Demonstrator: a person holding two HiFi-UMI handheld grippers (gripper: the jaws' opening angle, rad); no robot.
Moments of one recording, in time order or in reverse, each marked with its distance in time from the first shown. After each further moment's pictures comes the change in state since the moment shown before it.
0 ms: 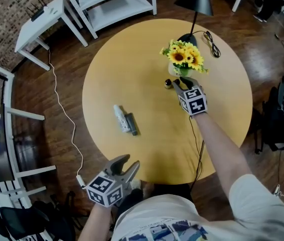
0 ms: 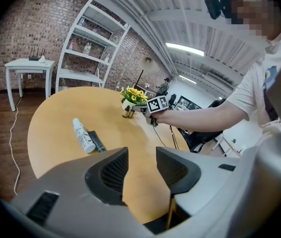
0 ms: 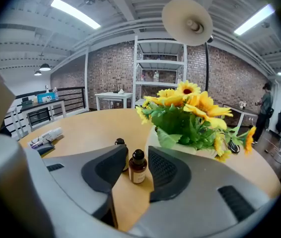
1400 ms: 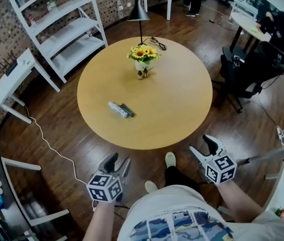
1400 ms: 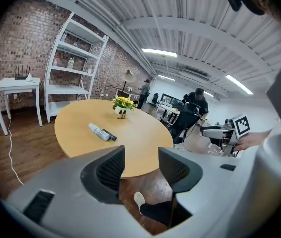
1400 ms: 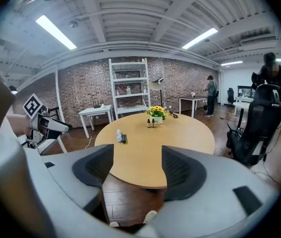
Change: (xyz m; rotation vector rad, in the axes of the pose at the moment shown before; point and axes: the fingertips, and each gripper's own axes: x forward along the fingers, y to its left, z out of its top) left arm -0.222 0.005 -0.079 0.214 -0.021 -0.123; right arm -0.489 0.348 -0.070 0.341 -0.068 -0.354
